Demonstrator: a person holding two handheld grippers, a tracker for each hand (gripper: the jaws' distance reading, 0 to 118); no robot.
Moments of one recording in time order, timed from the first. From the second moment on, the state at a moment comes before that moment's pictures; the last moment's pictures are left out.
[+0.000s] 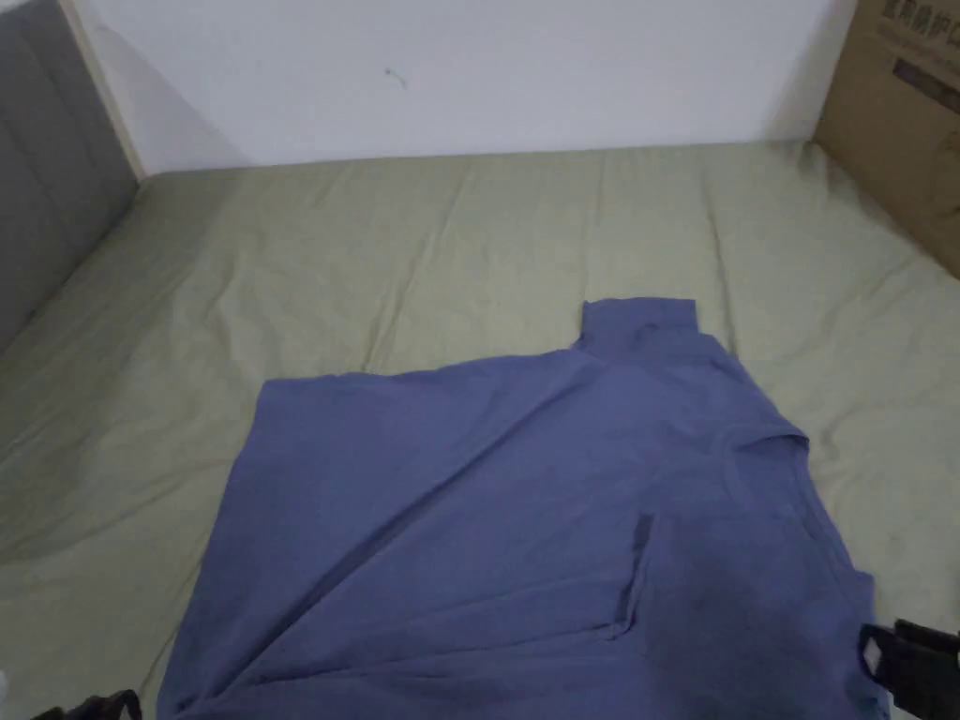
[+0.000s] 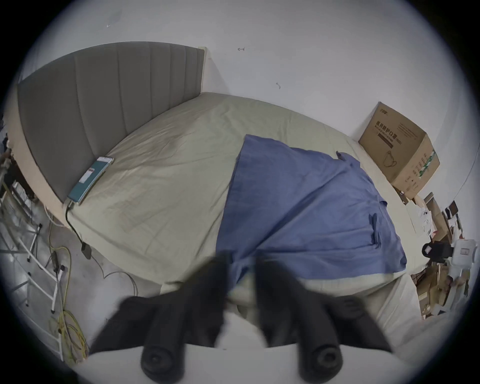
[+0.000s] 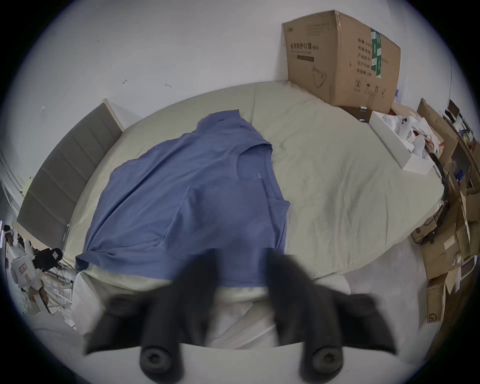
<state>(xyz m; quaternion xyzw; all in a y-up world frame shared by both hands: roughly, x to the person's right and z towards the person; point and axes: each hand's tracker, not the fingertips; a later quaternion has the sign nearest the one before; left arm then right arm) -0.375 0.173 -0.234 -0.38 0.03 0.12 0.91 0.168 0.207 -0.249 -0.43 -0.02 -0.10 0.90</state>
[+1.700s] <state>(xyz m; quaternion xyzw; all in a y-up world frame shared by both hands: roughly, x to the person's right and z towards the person) -0.366 0.167 -0.366 -0.48 0.00 0.04 0.87 0.212 0.188 -0.369 -0.51 -0.03 -0.14 0.85</state>
